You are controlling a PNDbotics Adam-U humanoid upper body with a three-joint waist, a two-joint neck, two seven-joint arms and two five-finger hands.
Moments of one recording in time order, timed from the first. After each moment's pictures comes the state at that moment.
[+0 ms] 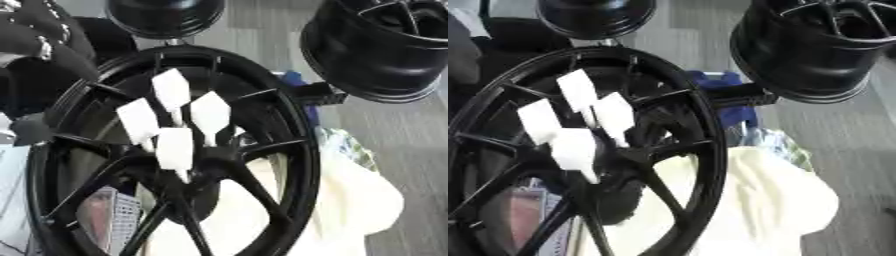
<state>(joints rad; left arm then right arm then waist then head) -0.73 1.21 -0.29 -1.99 -0.08 -0.47 -0.64 0.00 -0.67 -0.55 -1.99 0.15 0.31 -0.81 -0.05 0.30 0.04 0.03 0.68</state>
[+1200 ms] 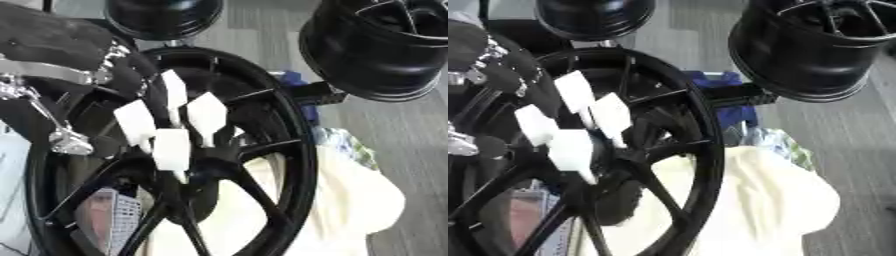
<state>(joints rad) -0.86 1.05 -0.43 -1.99 -0.14 -0.27 -0.84 -0.03 -0.63 -0.56 -1.99 0.12 0.29 -0.82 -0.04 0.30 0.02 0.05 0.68</state>
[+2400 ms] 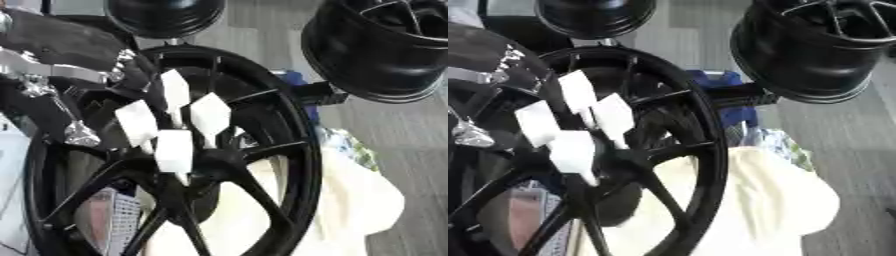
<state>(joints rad) -0.85 1.01 -0.43 -1.87 -0.29 -0.27 -0.84 -0.05 -0.60 -0.57 -1.99 0.10 0.29 -0.82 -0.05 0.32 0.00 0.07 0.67</state>
